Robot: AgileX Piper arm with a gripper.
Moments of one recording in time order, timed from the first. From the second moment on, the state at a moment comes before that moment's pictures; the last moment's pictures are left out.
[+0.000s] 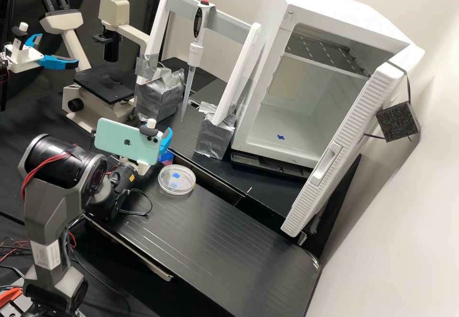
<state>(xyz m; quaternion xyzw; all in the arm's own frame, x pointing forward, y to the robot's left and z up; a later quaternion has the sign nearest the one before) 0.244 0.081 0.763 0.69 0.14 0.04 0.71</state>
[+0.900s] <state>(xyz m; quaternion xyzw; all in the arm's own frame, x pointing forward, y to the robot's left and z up) 0.252 0.078 0.765 0.68 0.14 0.03 0.72</state>
